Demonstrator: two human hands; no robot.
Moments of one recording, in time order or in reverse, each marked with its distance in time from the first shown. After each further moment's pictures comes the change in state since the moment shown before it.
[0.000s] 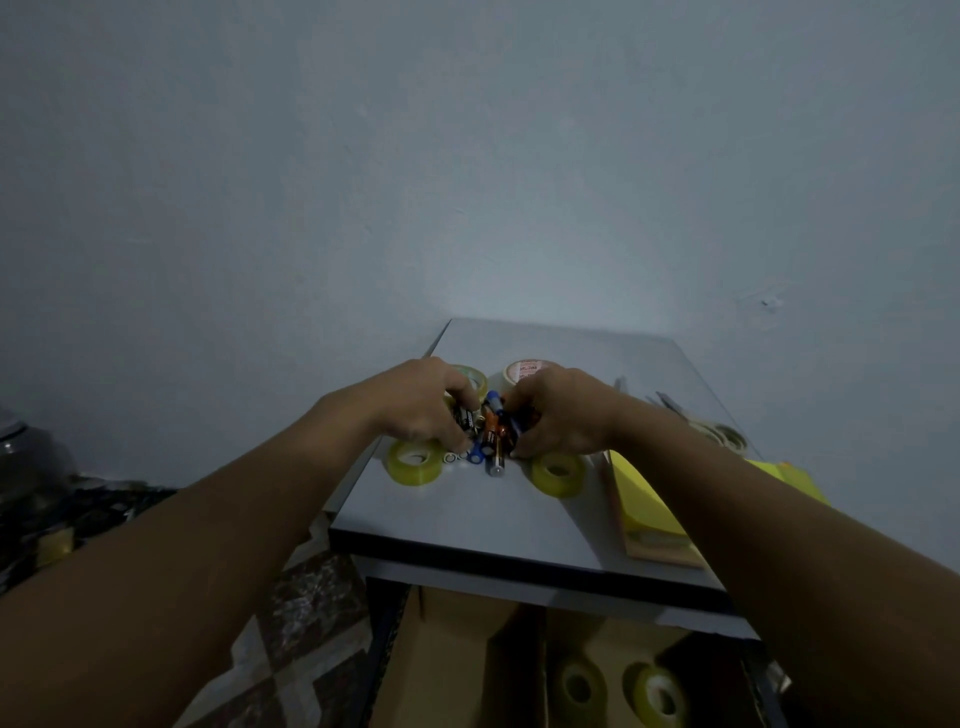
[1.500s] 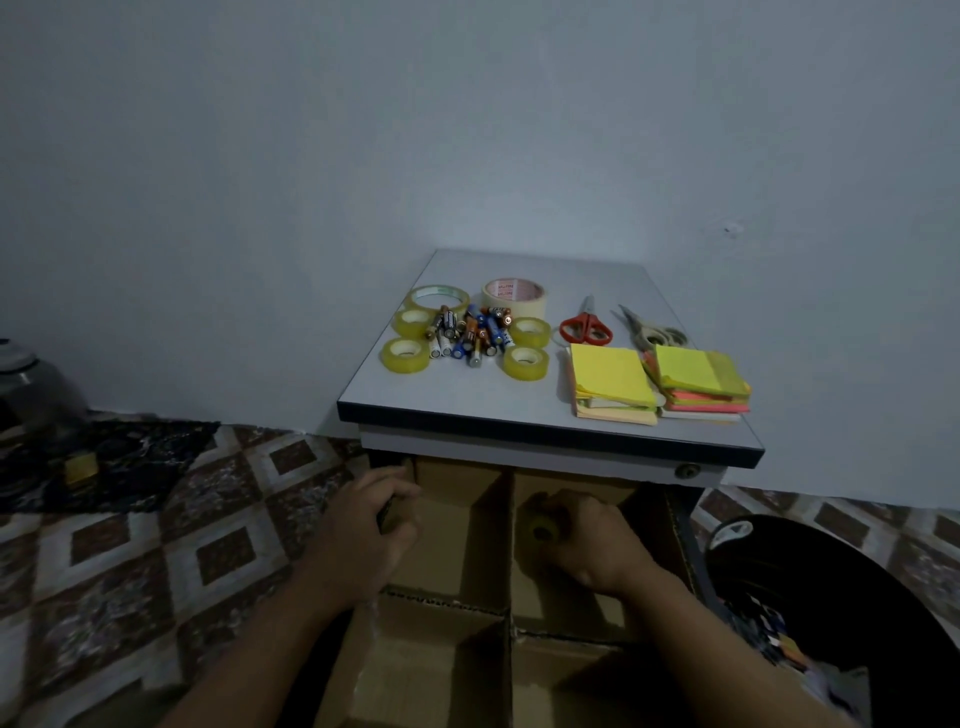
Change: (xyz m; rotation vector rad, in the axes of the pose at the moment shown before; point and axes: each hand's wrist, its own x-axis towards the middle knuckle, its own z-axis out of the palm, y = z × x) left_hand -0.190 -0.013 0.171 -0.365 0.307 -0.154; right_hand -0.177 -0.006 0.170 0.443 -0.102 0.420
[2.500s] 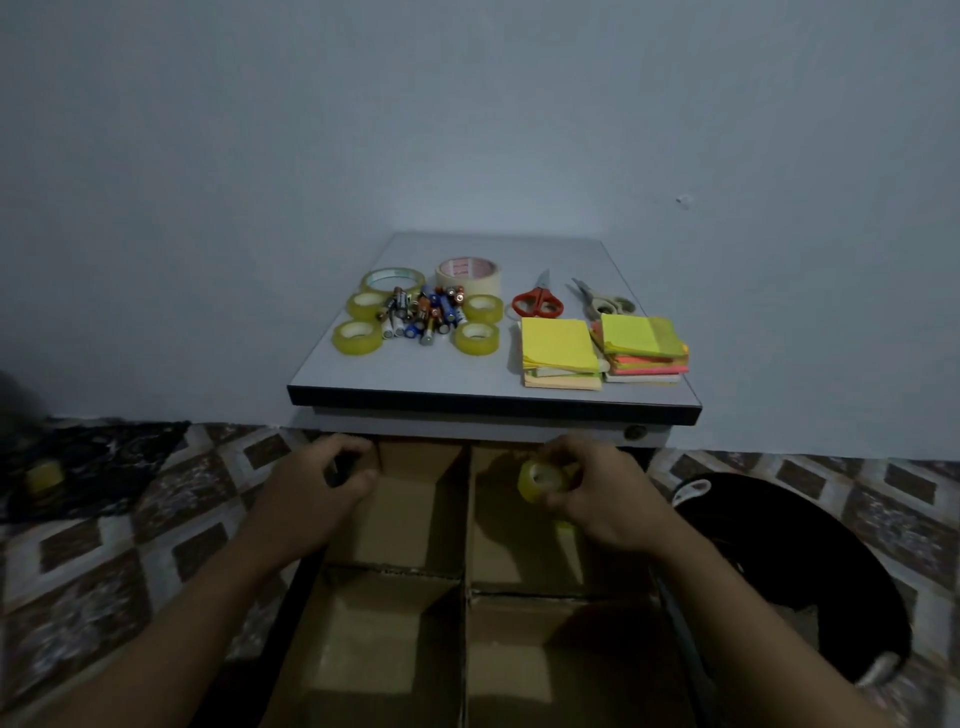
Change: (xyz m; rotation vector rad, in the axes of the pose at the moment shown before) left_hand 0.009 0.022 -0.019 0.031 0.018 -0.043; right_hand -0.056 -0.009 -0.061 0.160 0.146 -0.077
